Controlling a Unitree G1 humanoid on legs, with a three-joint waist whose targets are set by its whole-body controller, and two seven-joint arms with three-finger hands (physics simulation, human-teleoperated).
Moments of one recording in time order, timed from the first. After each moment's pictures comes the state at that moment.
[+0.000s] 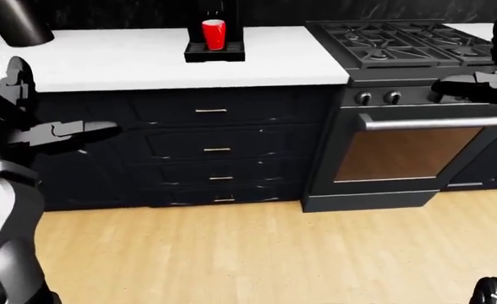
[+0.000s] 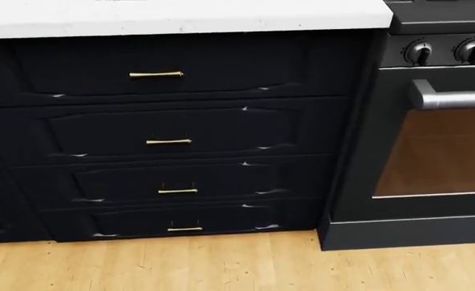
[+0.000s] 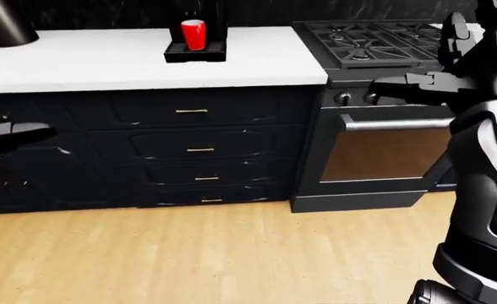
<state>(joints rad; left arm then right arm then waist) -0.42 0.53 0.50 -0.50 -0.39 0.68 0.11 -0.61 -0.70 -0.45 -0.16 0.49 0.55 -0.03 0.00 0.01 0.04</state>
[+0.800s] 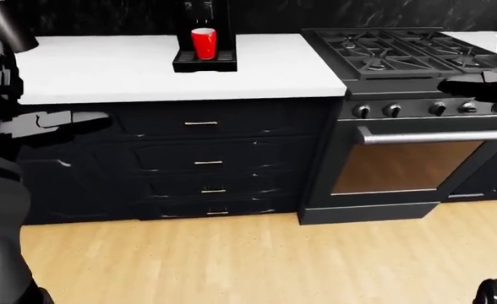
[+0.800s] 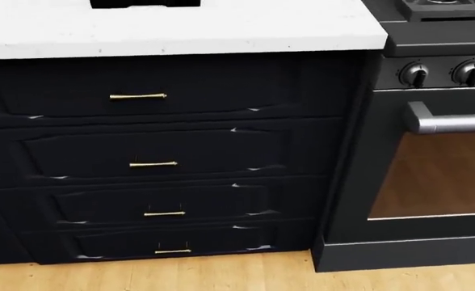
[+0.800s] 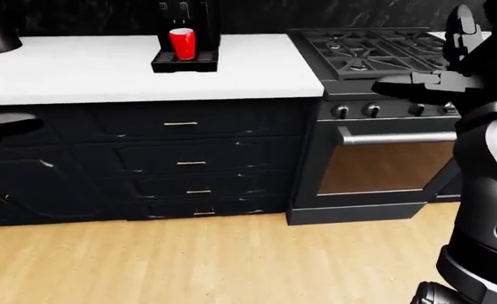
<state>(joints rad) -0.46 0.57 0.52 -0.54 -0.43 0.72 0.13 -0.60 -0.71 -0.46 -0.18 0.51 0.53 -0.01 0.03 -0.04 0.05</state>
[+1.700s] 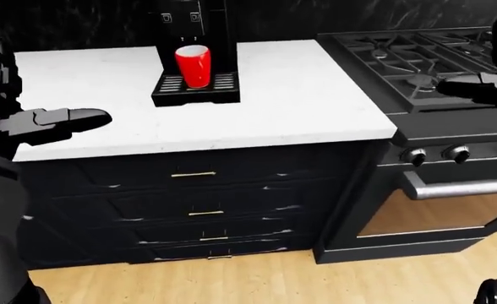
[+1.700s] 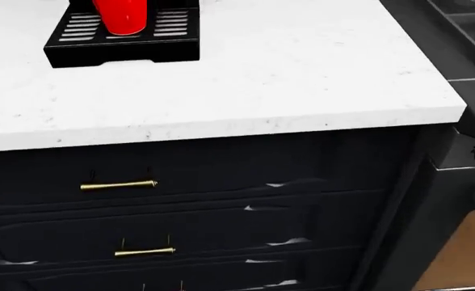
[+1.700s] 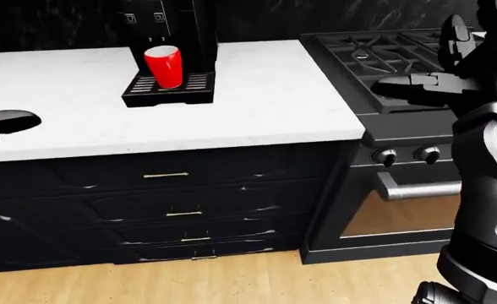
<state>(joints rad) -0.46 0.58 0.52 -0.53 -0.46 0.73 0.15 -0.60 -0.71 -0.46 -0.16 0.53 0.56 -0.03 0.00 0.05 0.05</state>
